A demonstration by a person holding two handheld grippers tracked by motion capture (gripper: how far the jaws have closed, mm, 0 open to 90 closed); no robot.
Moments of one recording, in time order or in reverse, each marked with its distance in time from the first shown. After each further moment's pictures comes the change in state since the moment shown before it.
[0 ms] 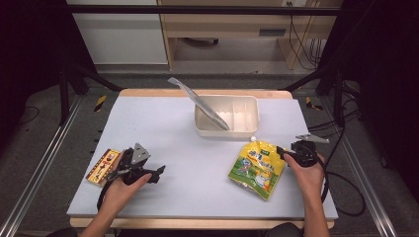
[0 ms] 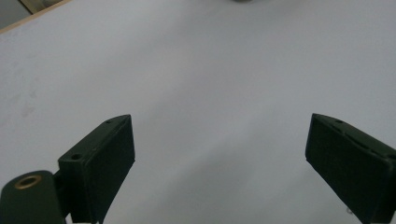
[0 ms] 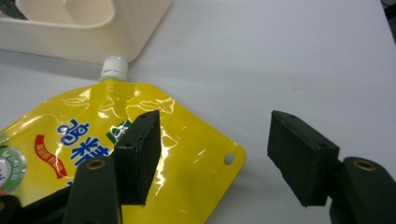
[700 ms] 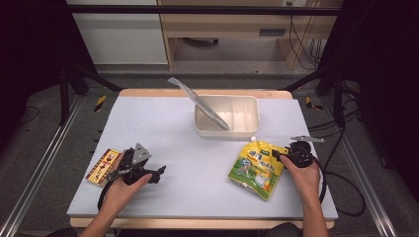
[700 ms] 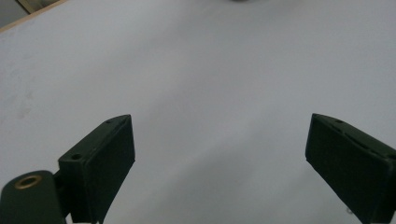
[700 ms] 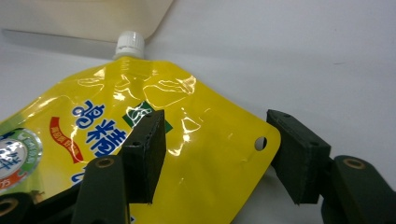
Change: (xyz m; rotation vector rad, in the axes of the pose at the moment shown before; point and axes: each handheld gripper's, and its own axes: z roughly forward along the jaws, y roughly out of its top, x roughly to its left) left arm -0.001 0.000 0.002 -0.006 -0.005 -0.006; right arm 0.006 -0.004 0.009 0.064 0.076 0.024
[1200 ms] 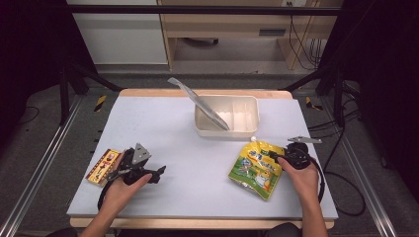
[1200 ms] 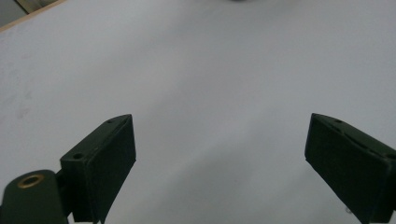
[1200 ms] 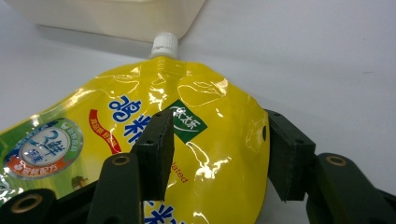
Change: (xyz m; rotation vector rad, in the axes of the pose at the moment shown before) left arm 0.001 0.000 -0.001 0.009 -0.003 0.013; right arm 0.014 0.000 -0.006 0.000 0.036 -0.043
